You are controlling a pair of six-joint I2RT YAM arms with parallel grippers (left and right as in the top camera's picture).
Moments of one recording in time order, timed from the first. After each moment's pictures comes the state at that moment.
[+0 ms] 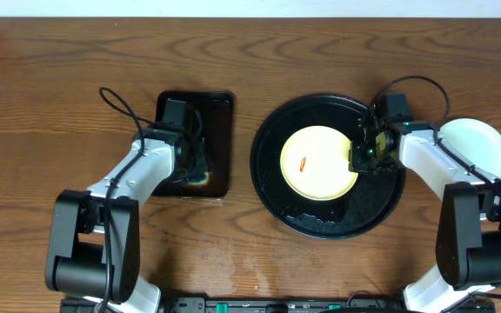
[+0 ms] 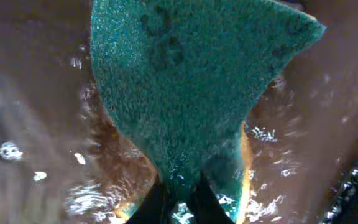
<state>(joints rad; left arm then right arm) -0.17 1.73 0.96 -0.62 0.04 -0.44 0.10 1.80 1.03 -0.63 -0.18 0.20</state>
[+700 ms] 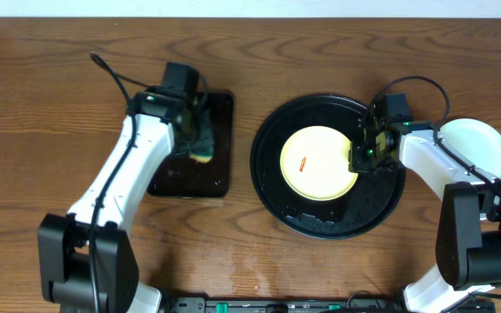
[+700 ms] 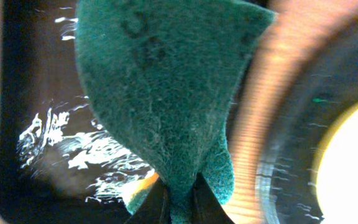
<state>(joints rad) -0.25 1.66 1.31 -0.93 0.08 -0.43 0.10 1.80 1.03 -0.63 -0.18 0.20</state>
